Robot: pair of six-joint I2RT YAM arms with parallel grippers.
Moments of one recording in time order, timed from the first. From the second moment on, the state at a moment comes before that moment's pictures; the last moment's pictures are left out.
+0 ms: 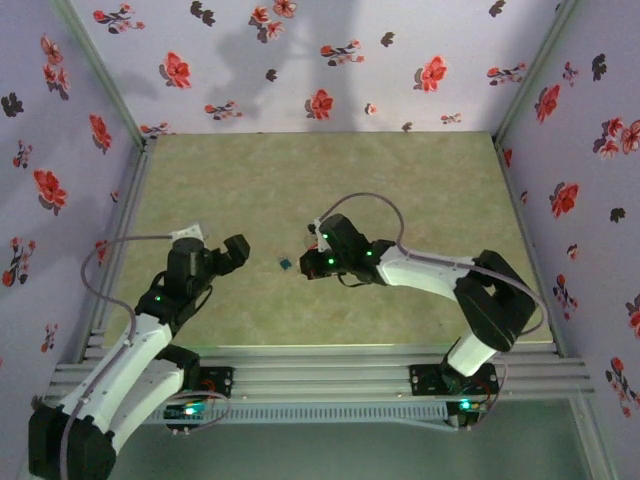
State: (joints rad) left arm -0.38 0.74 0.45 -0.24 -0.11 -0.67; right arm 0.86 1.64 0.97 -0.12 -0.27 0.65
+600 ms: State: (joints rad) left arm -0.38 0.69 0.42 -0.24 -0.18 -0.67; right arm 0.85 1.93 1.25 -0.31 -0.24 0.65
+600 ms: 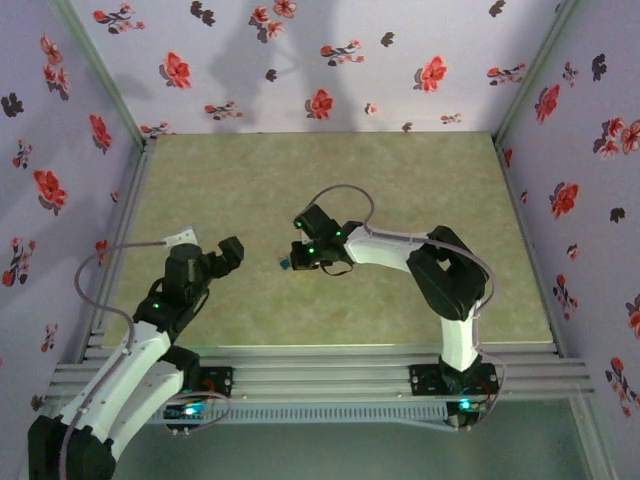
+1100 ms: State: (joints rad) left arm -0.38 0.69 0.41 -0.24 -0.19 -0.67; right arm 0.82 2.01 1.32 -0.38 -0.24 0.63
